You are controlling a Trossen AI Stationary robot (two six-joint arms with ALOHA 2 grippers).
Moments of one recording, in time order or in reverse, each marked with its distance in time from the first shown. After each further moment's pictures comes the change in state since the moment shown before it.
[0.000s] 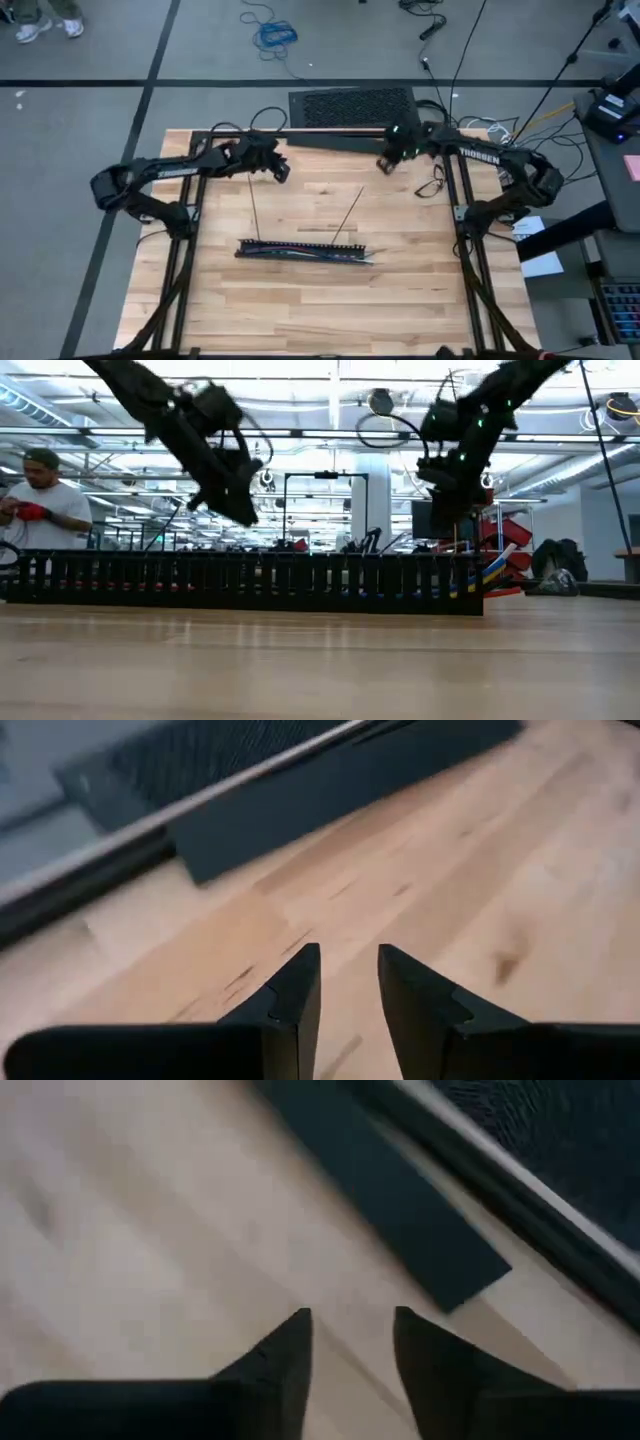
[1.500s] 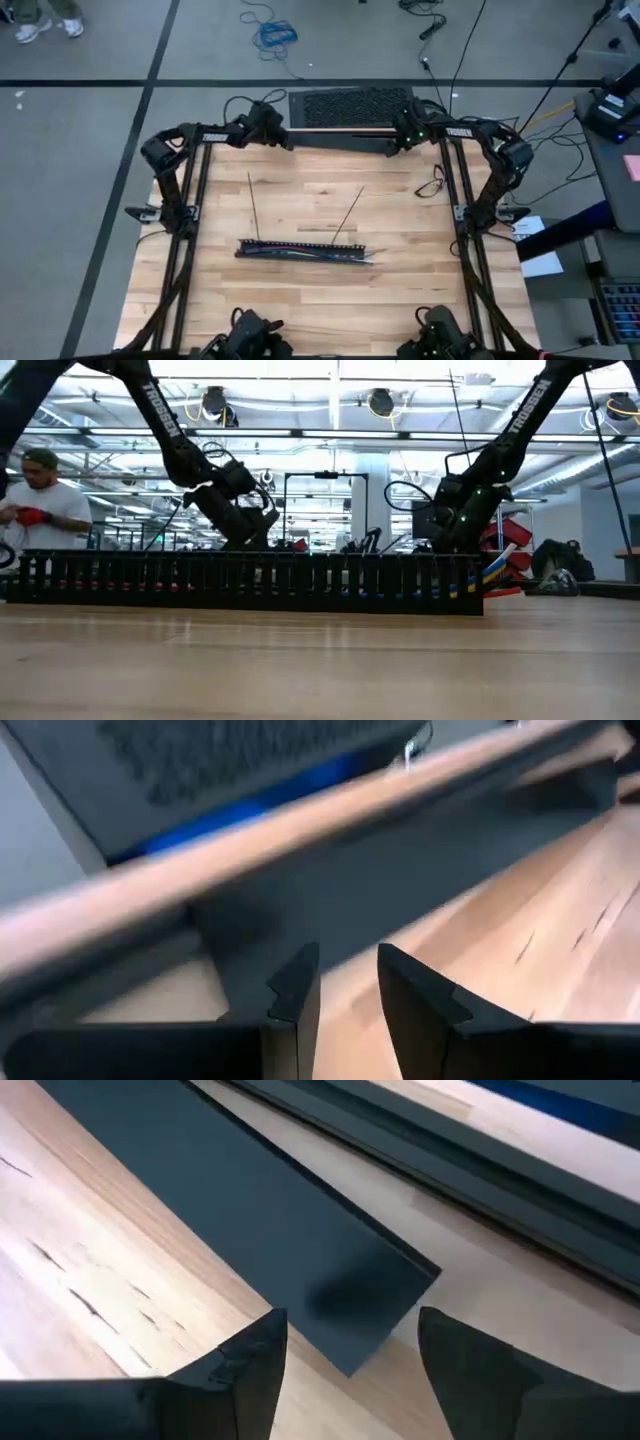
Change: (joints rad) left arm 0.286 0.464 0.228 0.187 0.334 -0.005; right arm -0.282 0.343 -0.029 0.292 -0.248 -0.114
